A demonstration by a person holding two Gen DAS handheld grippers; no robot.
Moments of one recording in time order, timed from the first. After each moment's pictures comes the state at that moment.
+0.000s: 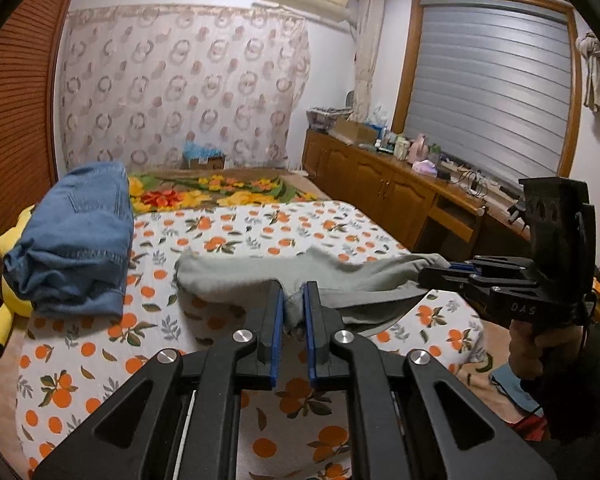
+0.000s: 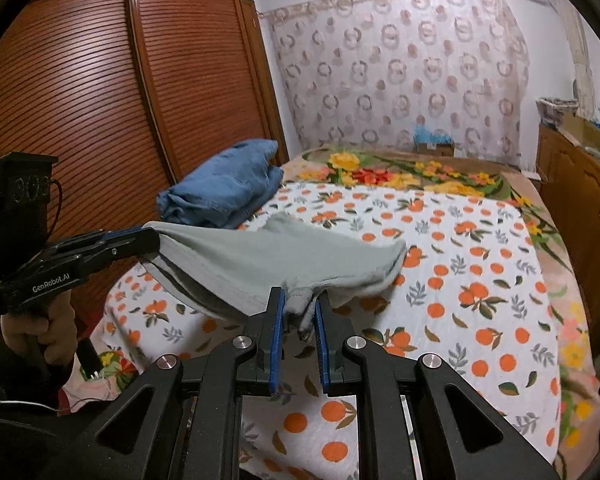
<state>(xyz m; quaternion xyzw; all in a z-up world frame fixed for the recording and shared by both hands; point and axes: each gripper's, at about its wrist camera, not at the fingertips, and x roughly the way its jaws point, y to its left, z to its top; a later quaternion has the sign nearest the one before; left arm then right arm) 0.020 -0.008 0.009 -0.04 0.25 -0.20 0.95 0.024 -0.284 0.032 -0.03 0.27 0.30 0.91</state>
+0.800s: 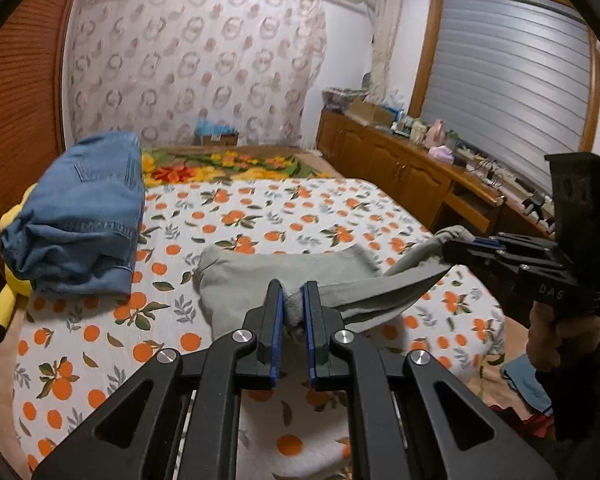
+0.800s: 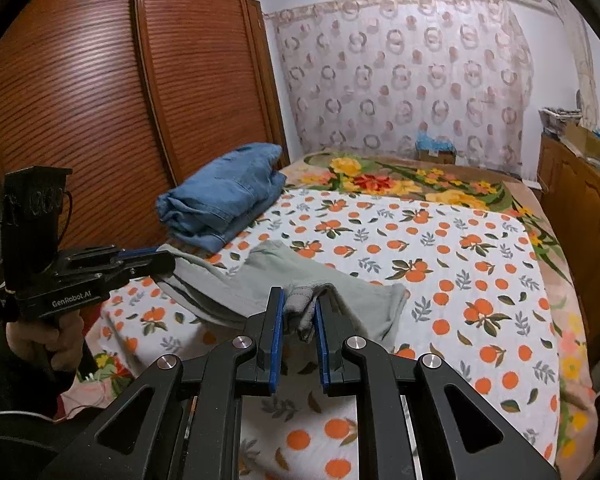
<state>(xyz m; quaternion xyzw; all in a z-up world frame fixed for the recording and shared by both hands) 0.052 0.006 -0.022 -0.04 0.30 -0.17 0.94 0.043 -0.269 0.027 -0.05 0.27 0.30 0.91</state>
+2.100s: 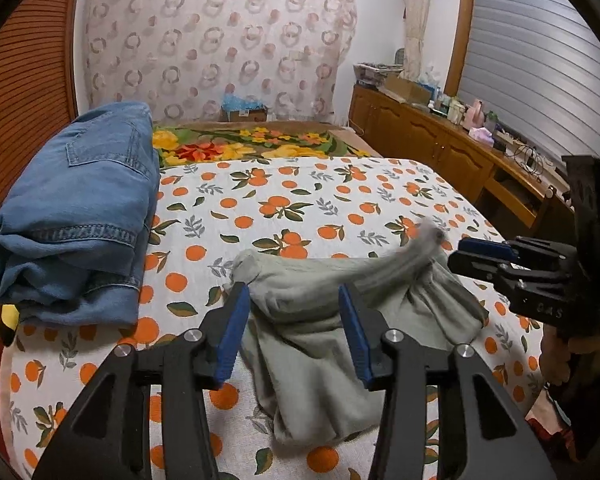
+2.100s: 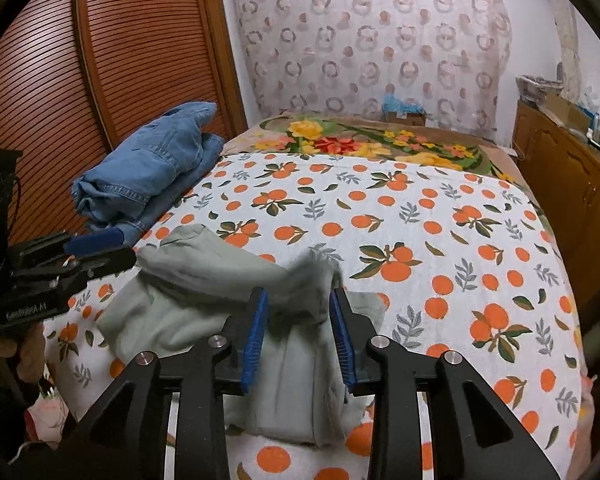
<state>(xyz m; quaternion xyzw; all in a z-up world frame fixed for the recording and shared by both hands) 0.128 0.009 -0.059 -0.02 0.34 -0.12 0.93 0.132 -0.233 -0.013 -0.06 0.33 0.24 0.91</state>
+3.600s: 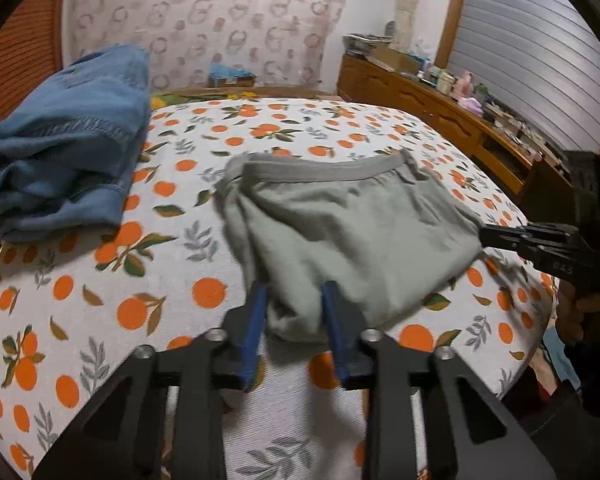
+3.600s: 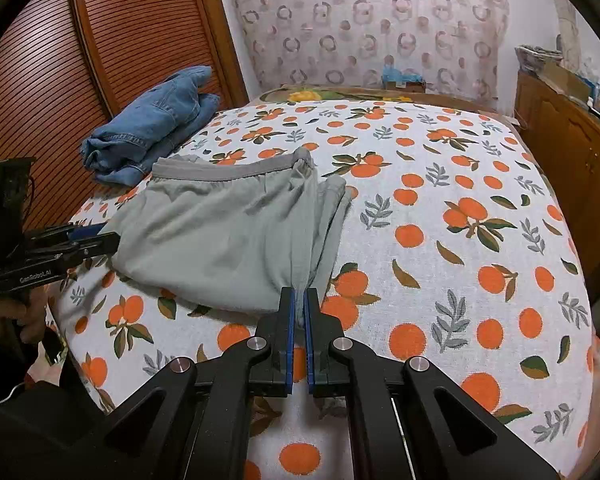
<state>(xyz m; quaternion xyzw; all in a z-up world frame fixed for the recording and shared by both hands) 0.093 0.012 -0.104 -0.02 0.39 -0.15 0.91 0.093 -0.281 -0.047 -0.04 0.37 0.24 0.89</state>
